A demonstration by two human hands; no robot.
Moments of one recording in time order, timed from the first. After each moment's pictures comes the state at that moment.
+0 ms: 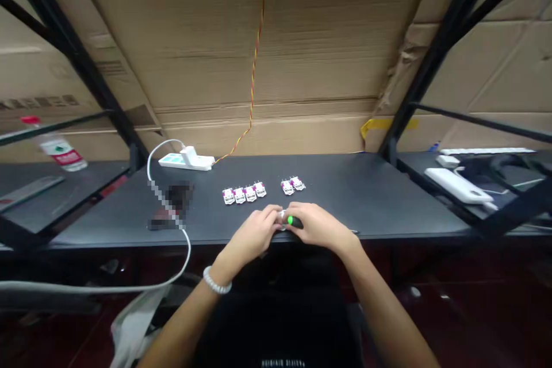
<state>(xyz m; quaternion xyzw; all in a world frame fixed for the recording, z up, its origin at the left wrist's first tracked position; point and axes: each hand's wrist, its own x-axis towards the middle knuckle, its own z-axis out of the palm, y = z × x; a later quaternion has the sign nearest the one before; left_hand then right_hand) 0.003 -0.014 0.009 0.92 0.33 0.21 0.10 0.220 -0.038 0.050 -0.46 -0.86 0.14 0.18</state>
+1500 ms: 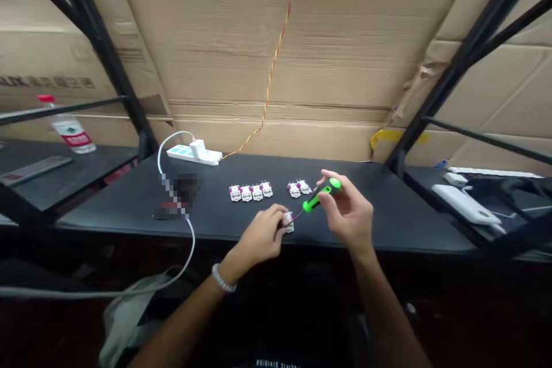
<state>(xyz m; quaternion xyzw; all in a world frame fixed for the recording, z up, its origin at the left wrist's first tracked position) 0.011 -0.022 0.003 0.86 0.36 0.30 0.18 0.219 -0.047 0.067 -0.39 -0.66 0.13 0.63</state>
